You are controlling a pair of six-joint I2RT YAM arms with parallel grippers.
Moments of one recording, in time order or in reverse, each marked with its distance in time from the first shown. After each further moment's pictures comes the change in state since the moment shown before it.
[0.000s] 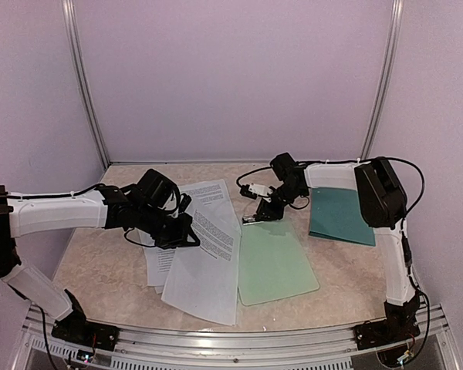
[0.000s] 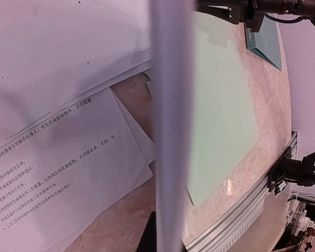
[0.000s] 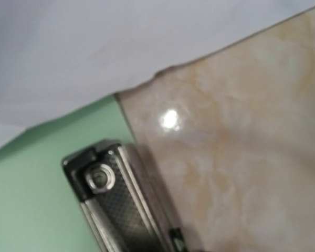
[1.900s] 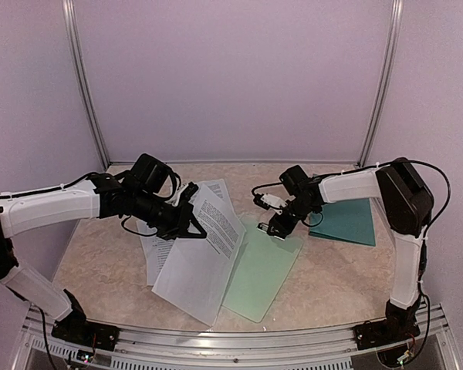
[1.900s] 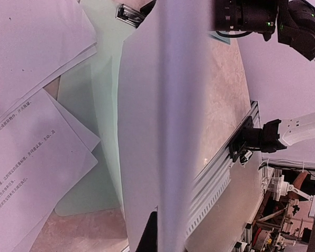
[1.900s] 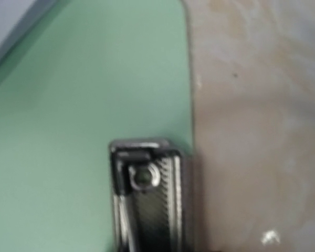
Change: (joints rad) left arm 0.019 -0.032 0.094 -0.058 0.217 0.064; right arm 0.042 -0.264 -0.417 0.161 0.174 0.338
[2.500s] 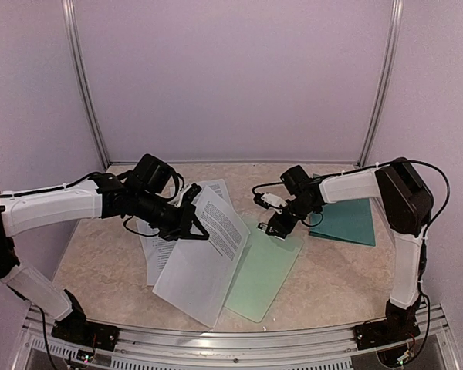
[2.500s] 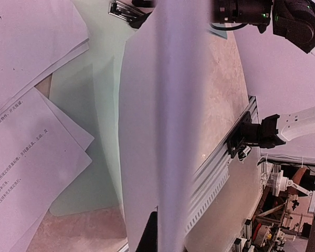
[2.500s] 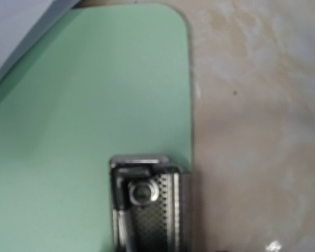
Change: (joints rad) left arm -0.012 0.017 0.011 0.000 0.015 0.004; right arm -0.011 0.011 0.002 0.027 -0.031 0.002
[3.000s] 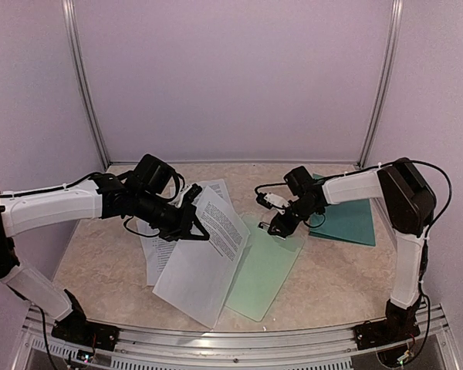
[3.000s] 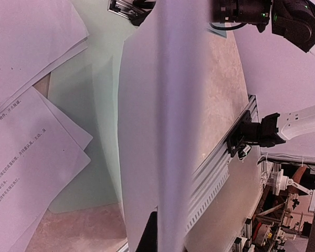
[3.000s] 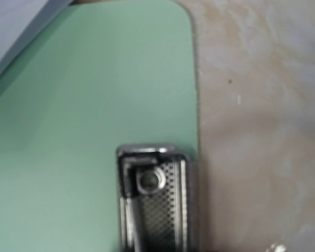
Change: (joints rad) left arm -0.005 0.000 0.000 0.000 0.000 0.000; right arm -0.016 -0.017 -0.039 0.036 -0.028 0.009
